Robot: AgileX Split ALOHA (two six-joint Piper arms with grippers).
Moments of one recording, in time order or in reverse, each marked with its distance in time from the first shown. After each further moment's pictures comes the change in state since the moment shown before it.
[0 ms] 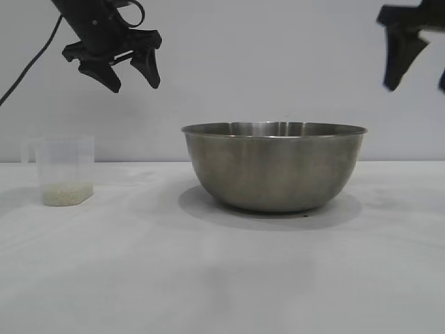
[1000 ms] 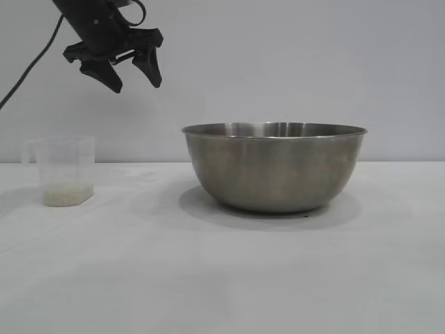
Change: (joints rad) left arm 0.000 0.000 0.000 -0.006 0.002 0.000; right arm 0.000 -0.949 0.286 -0.129 0.685 0.126
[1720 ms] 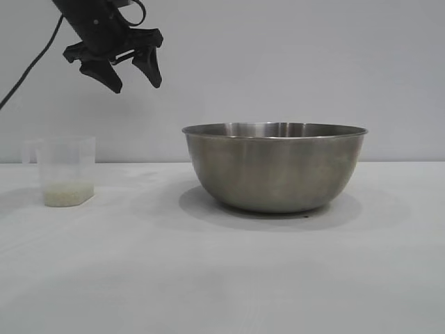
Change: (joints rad) left arm 0.000 -0.018 0.000 0.007 0.057 0.031; right arm 0.000 -0.205 0.043 -0.020 -0.004 0.011
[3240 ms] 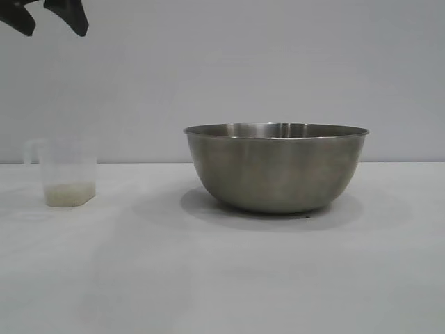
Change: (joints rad) left arm 0.000 -0.597 0.852 -0.320 -0.542 0.312; right arm 0.000 0.000 0.000 -0.015 0.000 0.017
